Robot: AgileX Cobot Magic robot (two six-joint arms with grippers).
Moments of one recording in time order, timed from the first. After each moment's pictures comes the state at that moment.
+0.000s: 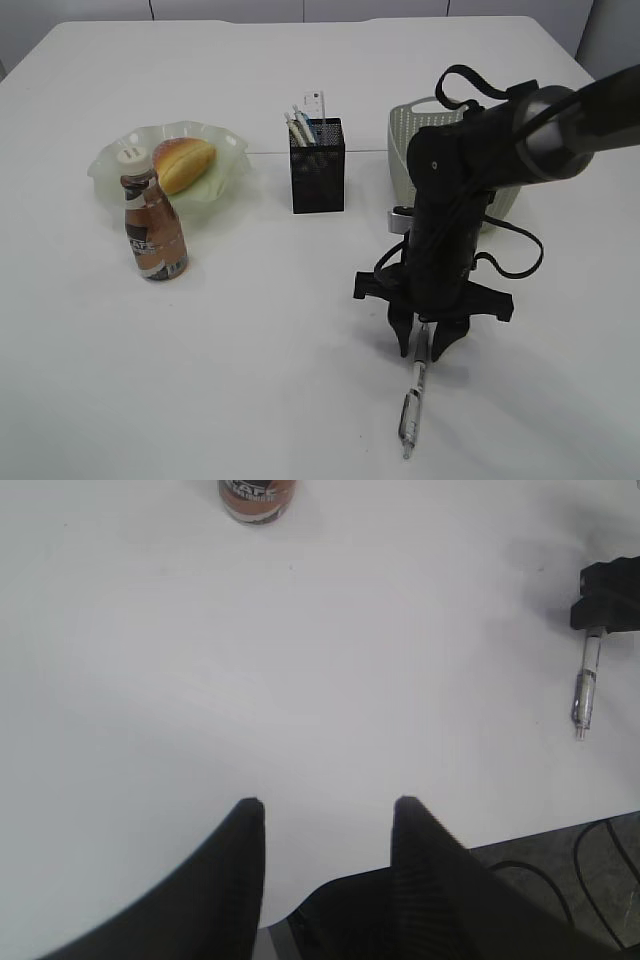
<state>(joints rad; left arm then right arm) -0.37 1.15 -1.21 -0.10 1.25 -0.29 0.42 2.14 -1.38 0.07 0.96 0.62</state>
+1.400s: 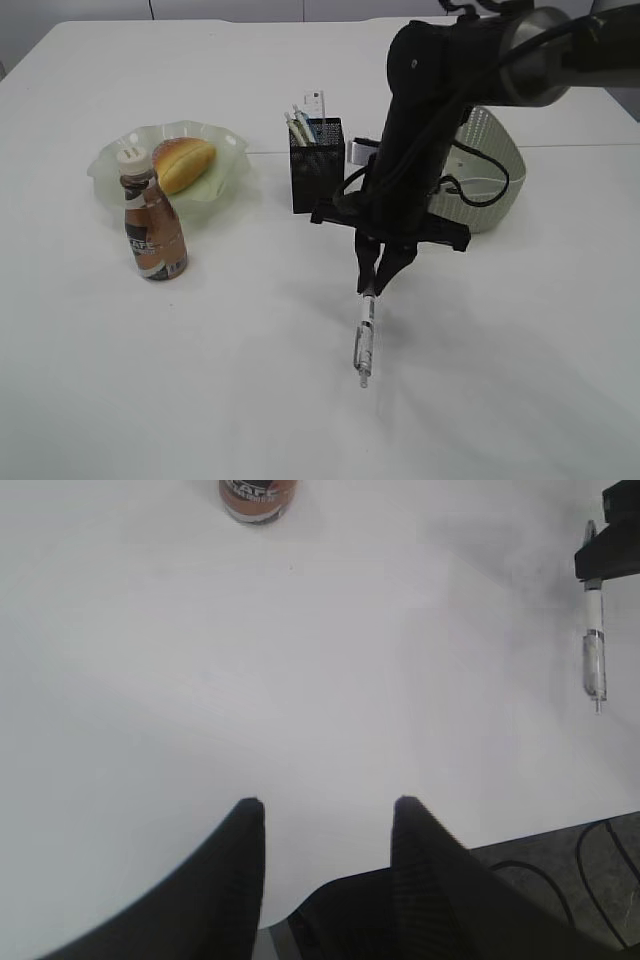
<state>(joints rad) -0.37 1.15 -1.21 -0.10 1.25 -0.29 0.42 2.17 -1.72 0.23 1.20 0.48</state>
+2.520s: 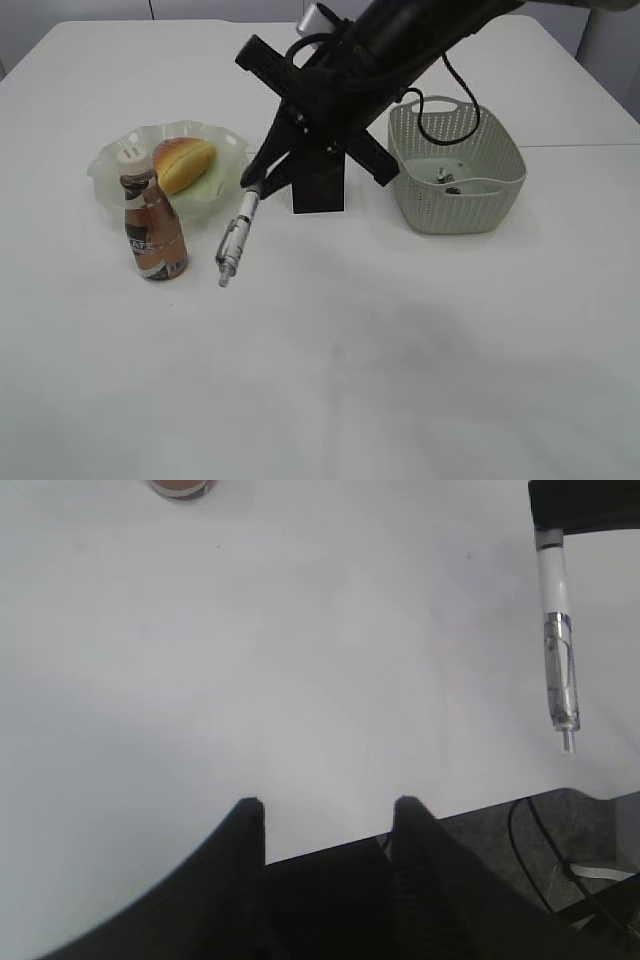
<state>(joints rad) -0.37 1.15 -1.21 -0.22 1.25 -0.29 0.42 2.01 -1.79 0.76 1.22 0.28</state>
